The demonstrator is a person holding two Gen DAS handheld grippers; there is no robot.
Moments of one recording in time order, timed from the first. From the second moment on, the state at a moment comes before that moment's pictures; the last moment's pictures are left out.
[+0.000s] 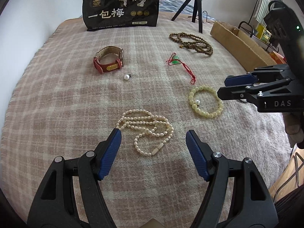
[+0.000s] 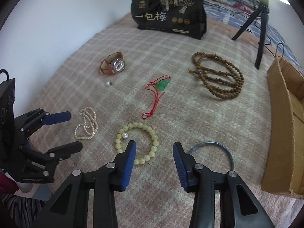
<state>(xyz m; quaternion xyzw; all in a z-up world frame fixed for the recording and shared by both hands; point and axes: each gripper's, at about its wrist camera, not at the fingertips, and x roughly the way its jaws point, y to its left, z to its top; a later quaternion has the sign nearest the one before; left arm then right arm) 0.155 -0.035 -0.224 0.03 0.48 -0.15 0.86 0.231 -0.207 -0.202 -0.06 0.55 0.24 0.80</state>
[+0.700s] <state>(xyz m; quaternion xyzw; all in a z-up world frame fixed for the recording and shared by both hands) 0.169 -0.028 -0.244 0.03 0.48 -0.11 0.87 0.242 -0.185 -0.224 -0.11 0.57 0.24 0.78</state>
